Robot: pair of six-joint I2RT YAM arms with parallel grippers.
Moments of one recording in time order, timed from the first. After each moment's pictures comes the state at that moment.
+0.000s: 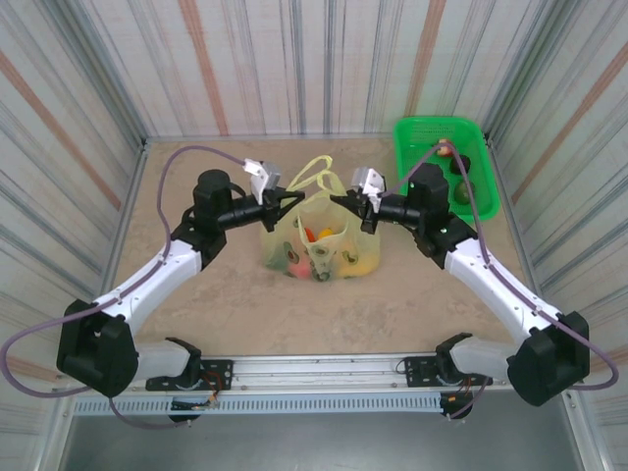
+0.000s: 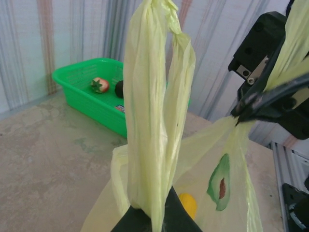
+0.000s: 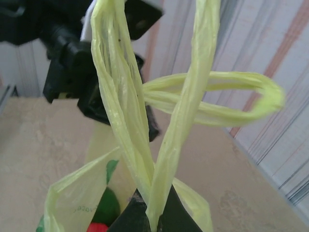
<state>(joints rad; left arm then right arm) -0.45 1.27 0.90 0.19 0.71 -0.10 0.48 1.20 0.99 -0.01 -0.70 -0.41</state>
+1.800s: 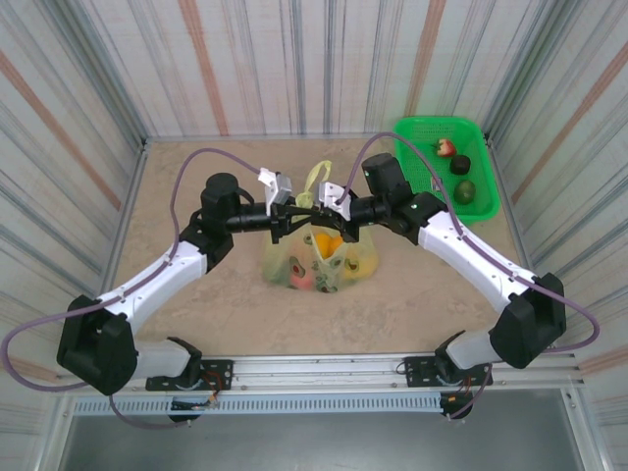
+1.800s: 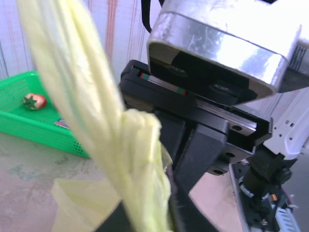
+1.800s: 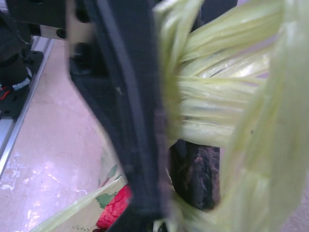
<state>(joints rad) -0.51 1.29 0.89 0.28 0.90 -0.06 0.61 1.41 1.24 -0.47 -0.69 -0.65</state>
